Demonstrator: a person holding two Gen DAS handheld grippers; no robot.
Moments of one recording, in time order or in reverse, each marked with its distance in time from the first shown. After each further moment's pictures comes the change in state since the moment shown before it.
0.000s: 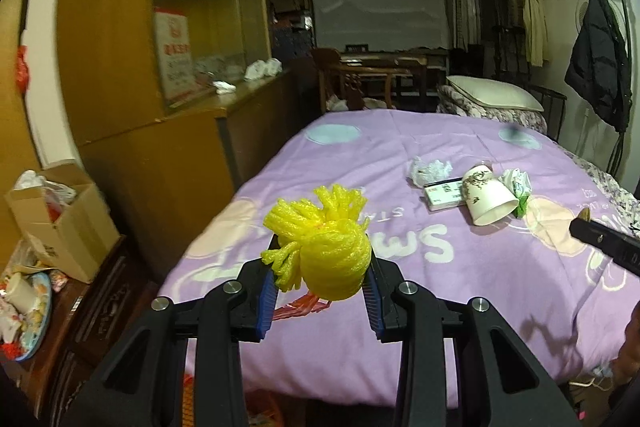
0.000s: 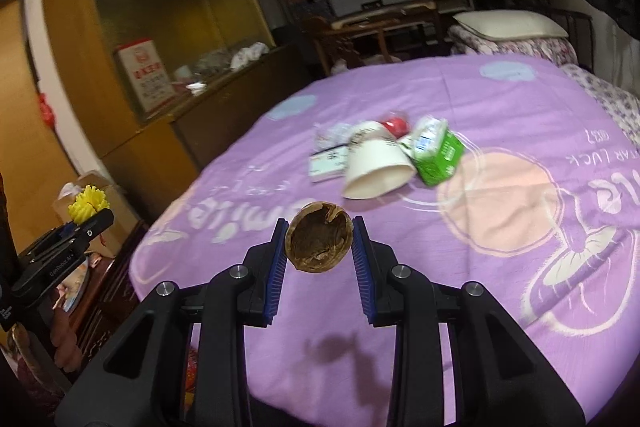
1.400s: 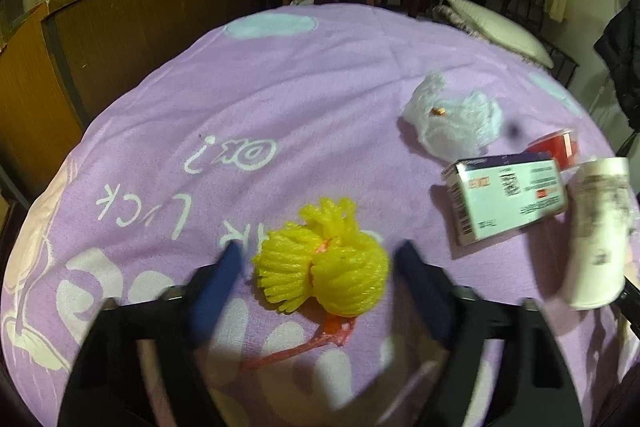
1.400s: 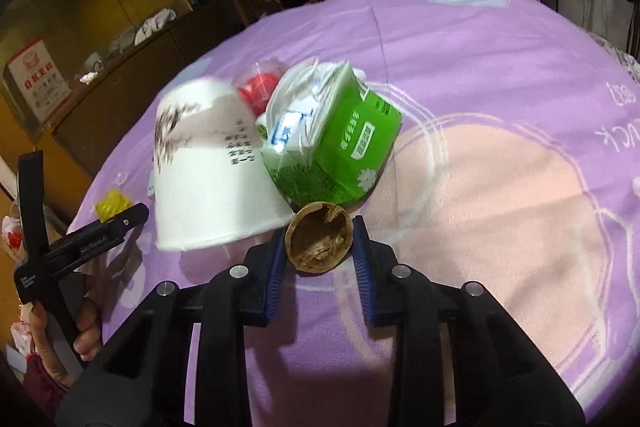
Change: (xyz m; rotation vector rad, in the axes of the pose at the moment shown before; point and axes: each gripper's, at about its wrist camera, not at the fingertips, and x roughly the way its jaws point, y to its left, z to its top) left arm 0.290 -0.079 0.018 -0.070 0.347 -0.160; right arm 0.156 -0.119 0.025 0.157 0.168 -0.201
